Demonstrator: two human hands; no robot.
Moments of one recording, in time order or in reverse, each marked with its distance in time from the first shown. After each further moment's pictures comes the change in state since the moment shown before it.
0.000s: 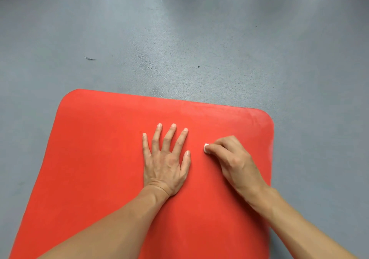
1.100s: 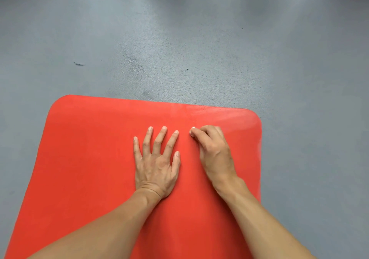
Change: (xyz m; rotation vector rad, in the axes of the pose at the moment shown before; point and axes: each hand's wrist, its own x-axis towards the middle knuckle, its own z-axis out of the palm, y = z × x) left_hand 0.001 0.001 0.002 -0.009 -0.002 -0.017; right_hand 0.028 -0.008 0.033 -0.113 0.233 0.207
